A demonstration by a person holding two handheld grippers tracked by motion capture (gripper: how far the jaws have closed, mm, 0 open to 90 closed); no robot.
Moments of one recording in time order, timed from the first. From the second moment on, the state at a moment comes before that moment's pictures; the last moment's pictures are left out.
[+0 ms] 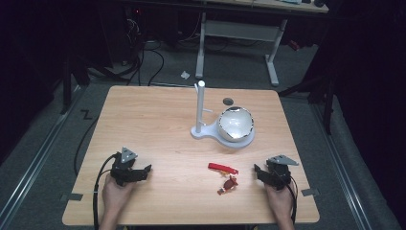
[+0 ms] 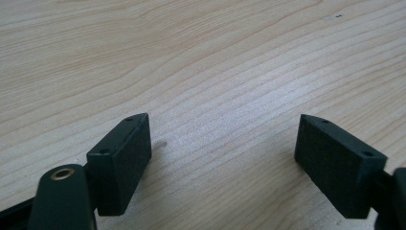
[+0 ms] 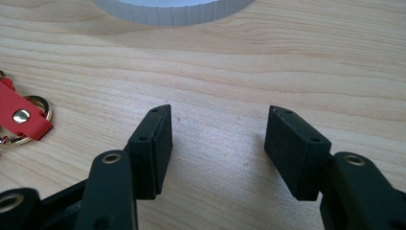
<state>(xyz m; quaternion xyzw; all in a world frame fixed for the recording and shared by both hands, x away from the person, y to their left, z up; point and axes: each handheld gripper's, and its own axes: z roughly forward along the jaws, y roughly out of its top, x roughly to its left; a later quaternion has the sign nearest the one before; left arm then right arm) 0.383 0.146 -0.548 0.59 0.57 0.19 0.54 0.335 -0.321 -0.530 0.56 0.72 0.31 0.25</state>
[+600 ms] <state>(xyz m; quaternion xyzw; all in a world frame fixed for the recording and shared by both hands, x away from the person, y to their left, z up) 0.383 0.146 -0.548 0.59 0.57 0.19 0.54 0.335 -0.321 -0.530 0.56 0.73 0.31 0.25</state>
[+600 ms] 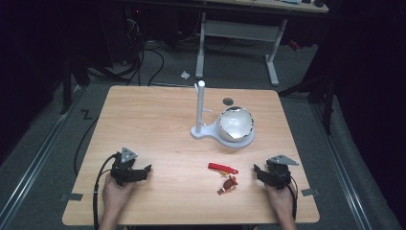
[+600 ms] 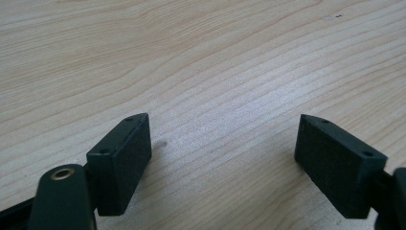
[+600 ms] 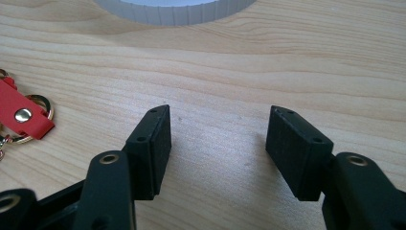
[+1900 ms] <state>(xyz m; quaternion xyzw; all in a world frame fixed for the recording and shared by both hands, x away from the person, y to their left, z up) 0.383 0.146 -0.548 0.59 0.57 0.19 0.54 0.305 -0.288 -0.510 0.49 0.76 0.35 0.23</state>
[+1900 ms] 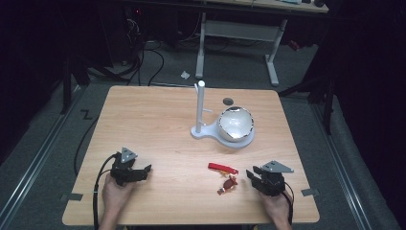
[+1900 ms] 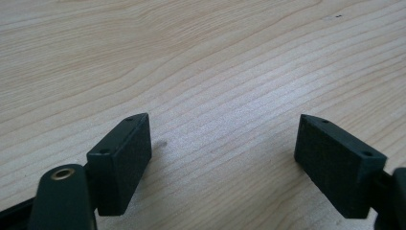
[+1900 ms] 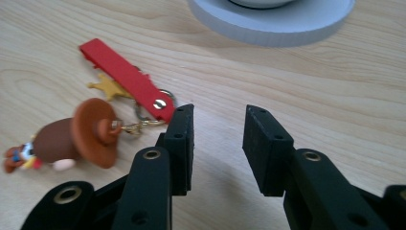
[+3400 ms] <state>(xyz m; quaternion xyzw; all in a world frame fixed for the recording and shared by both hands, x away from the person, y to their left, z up) 0.384 0.146 -0.548 0.59 0.57 0.19 0.54 0.306 -0.232 -0.503 0.42 0.82 0.36 0.17</state>
